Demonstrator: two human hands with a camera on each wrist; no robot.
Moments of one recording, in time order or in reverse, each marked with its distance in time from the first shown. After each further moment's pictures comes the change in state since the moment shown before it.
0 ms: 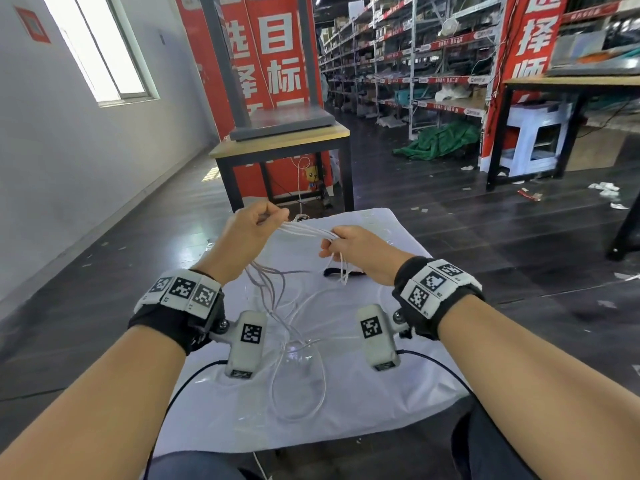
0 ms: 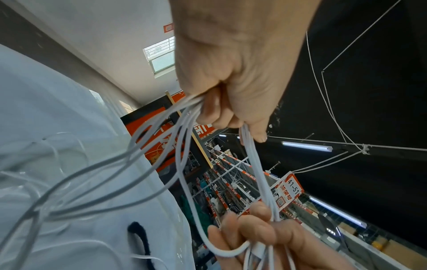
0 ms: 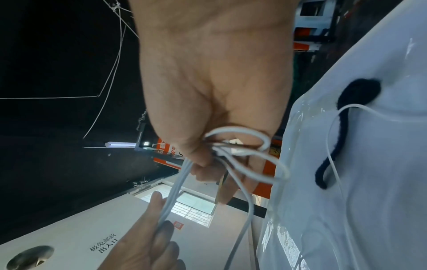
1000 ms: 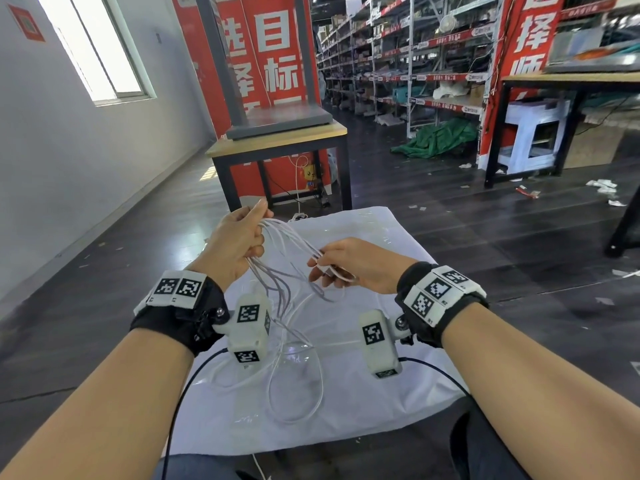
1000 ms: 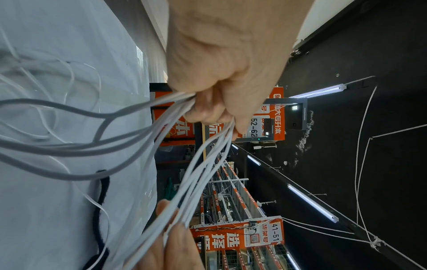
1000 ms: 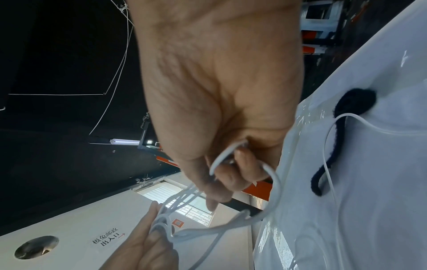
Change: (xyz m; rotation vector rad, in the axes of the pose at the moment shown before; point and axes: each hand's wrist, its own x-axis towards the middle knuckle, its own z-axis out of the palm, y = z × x) left_hand 0.006 0.001 0.005 -0.609 0.085 -0.407; right_hand -0.012 0.003 0.001 0.167 -0.218 0.100
